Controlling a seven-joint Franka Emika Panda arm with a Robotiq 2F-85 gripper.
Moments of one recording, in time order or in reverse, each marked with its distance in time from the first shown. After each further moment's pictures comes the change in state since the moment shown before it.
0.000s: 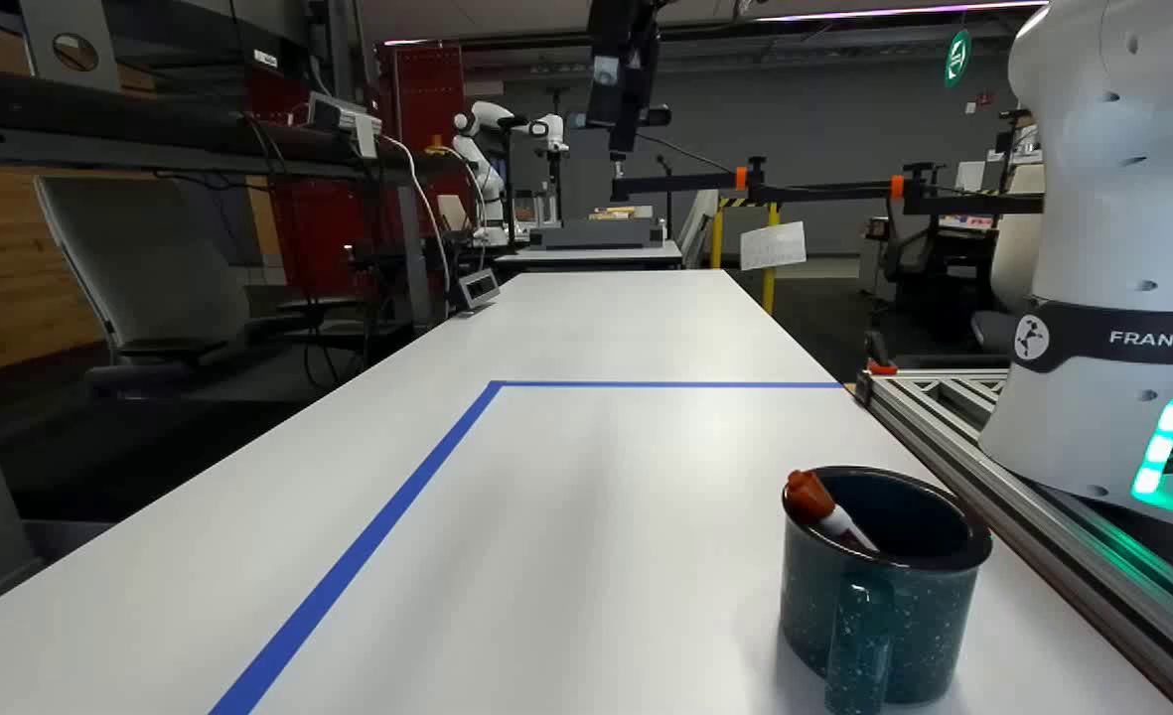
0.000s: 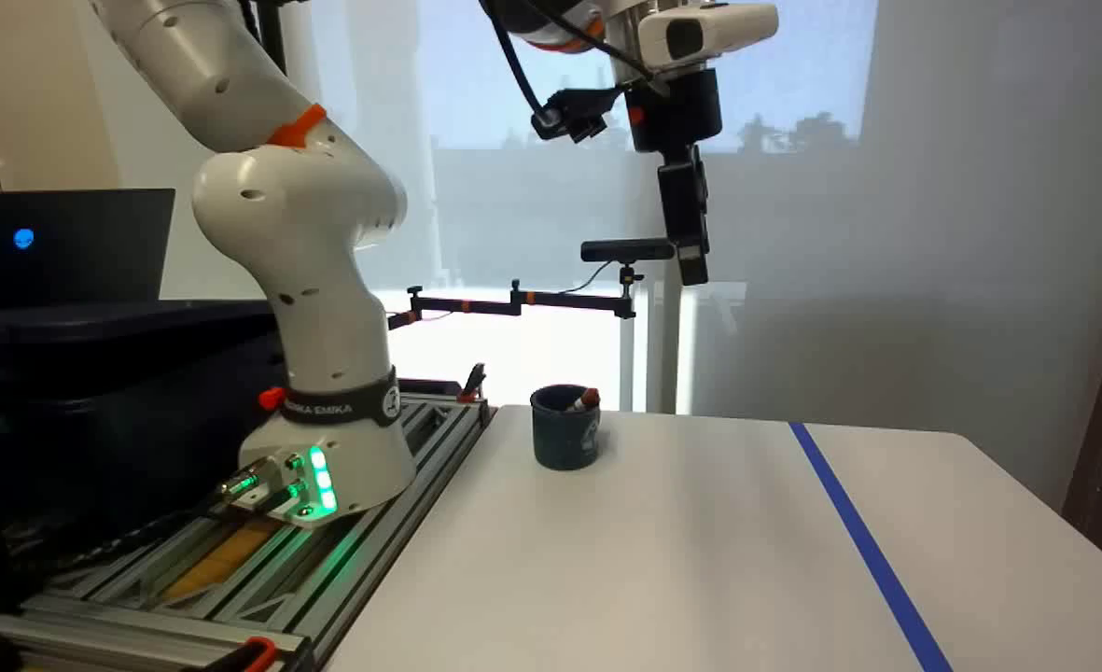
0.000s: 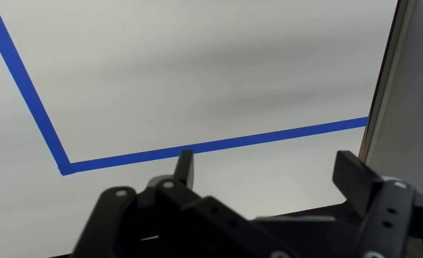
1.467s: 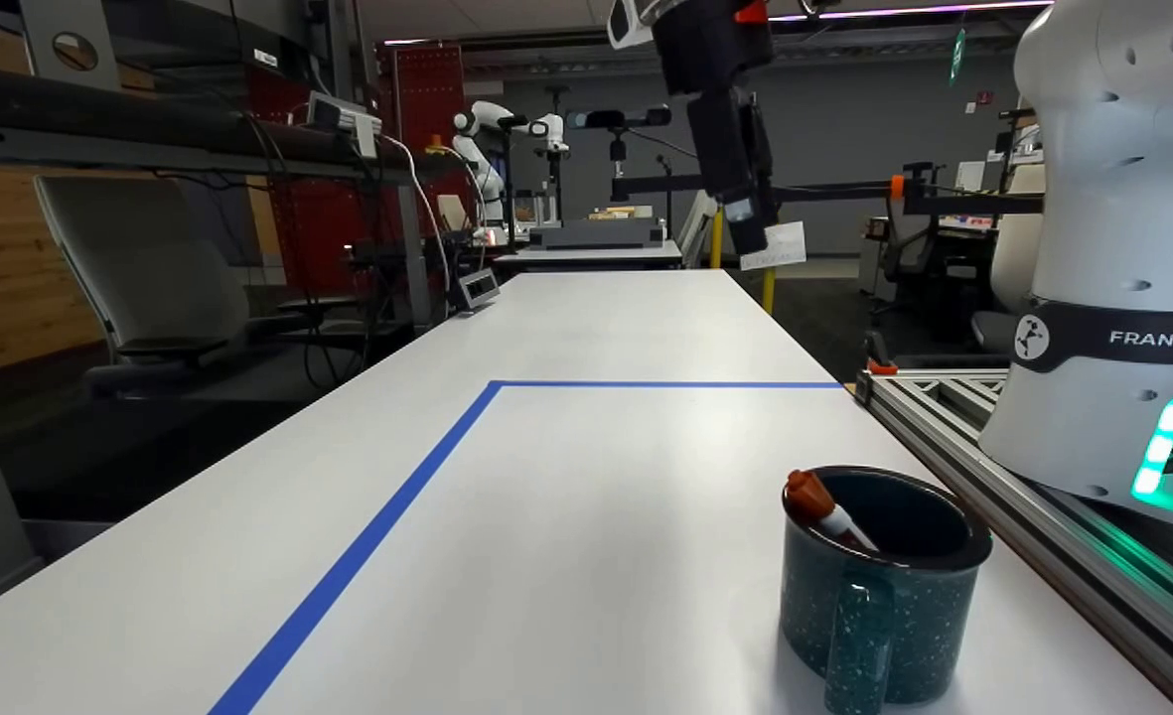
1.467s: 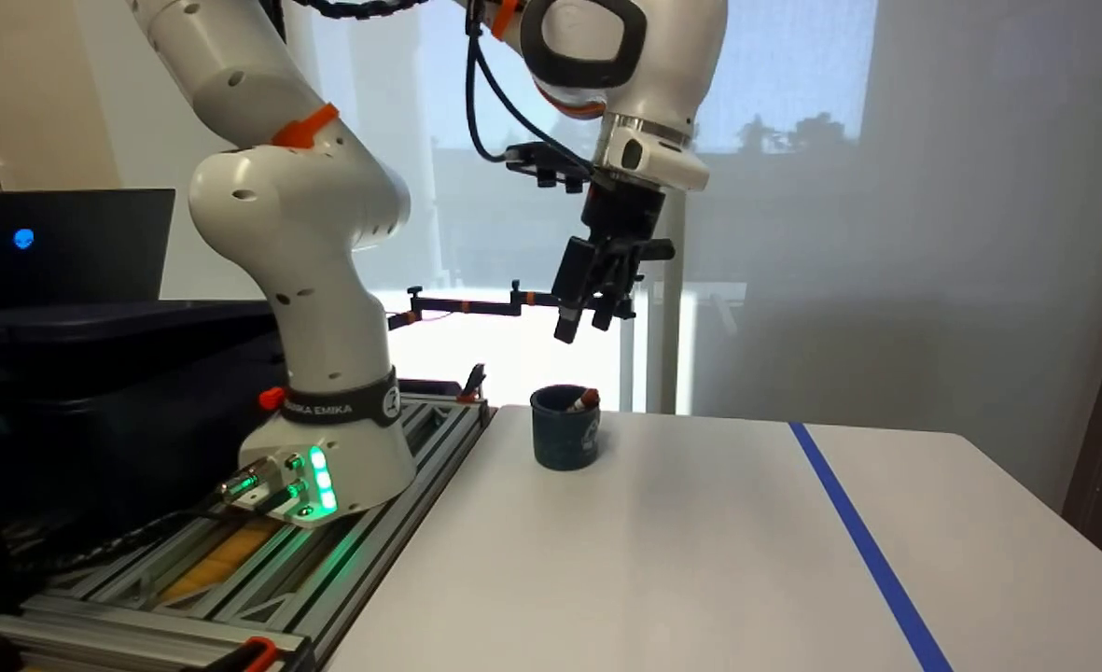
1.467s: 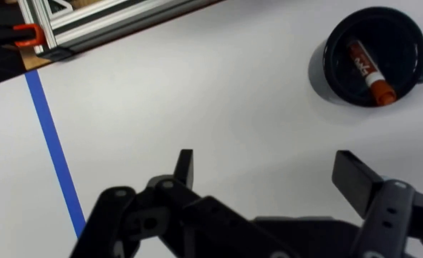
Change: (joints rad) arm -0.054 0.138 0.222 -0.011 -0.056 -0.356 0.376
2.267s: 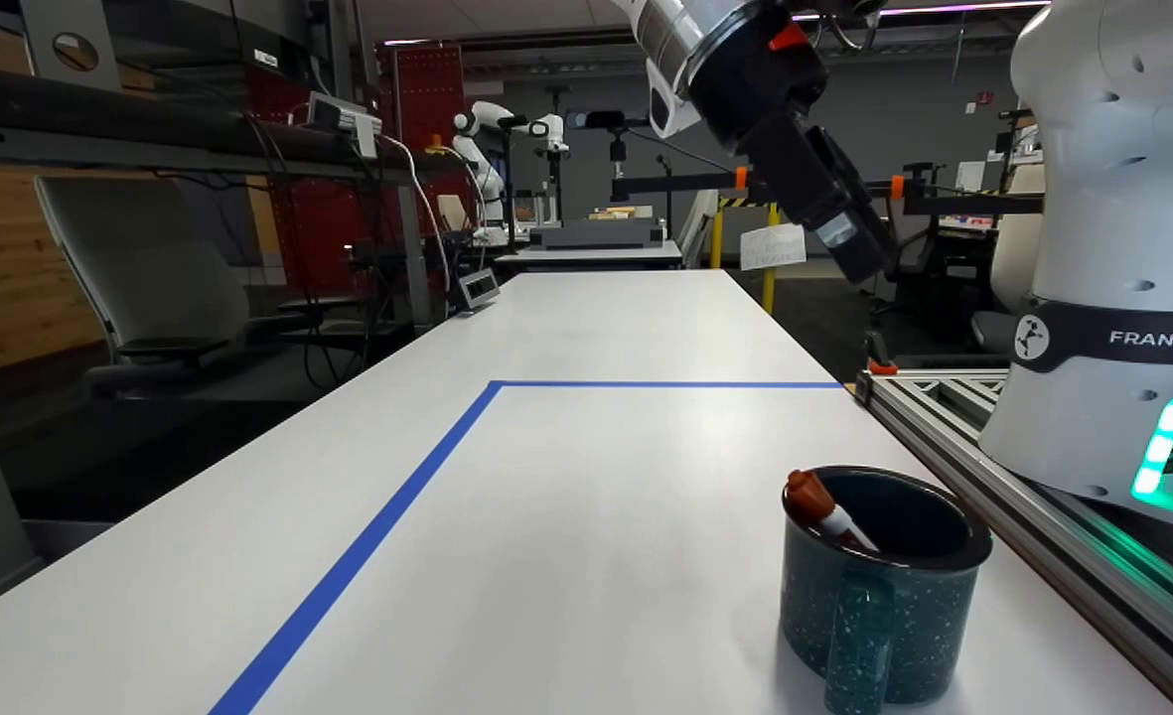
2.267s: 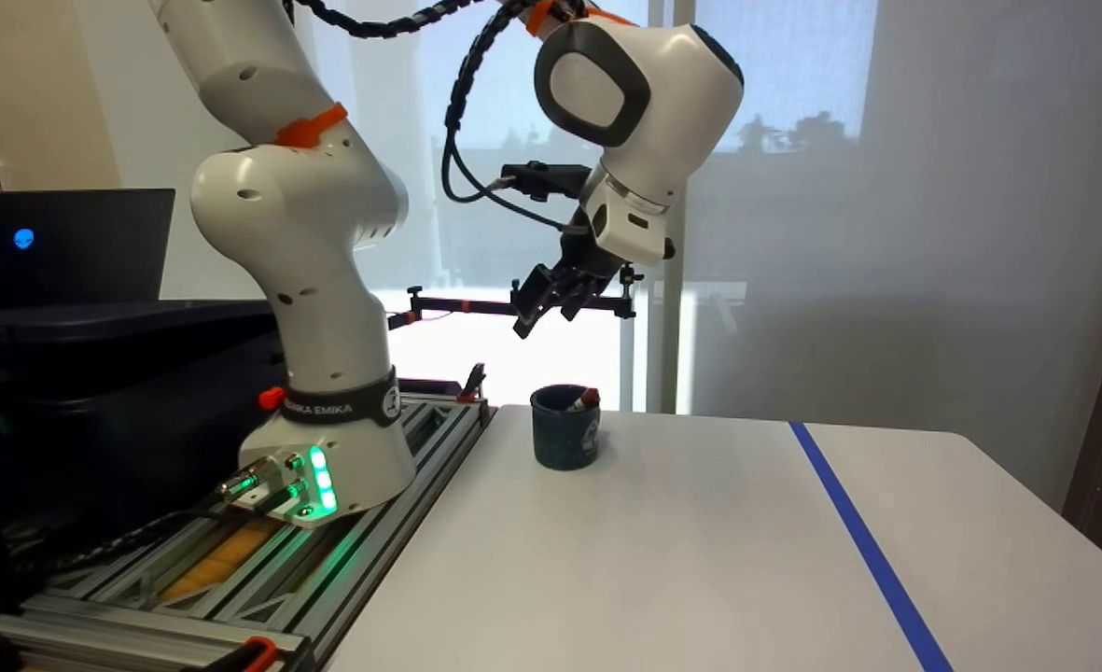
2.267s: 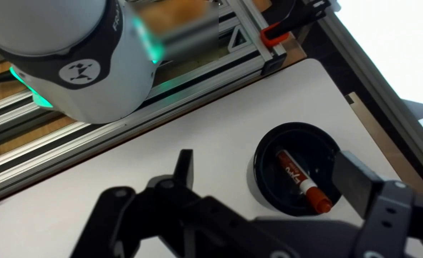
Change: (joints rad) arm 0.032 0.118 -0.041 0.002 0.307 -0.168 -0.004
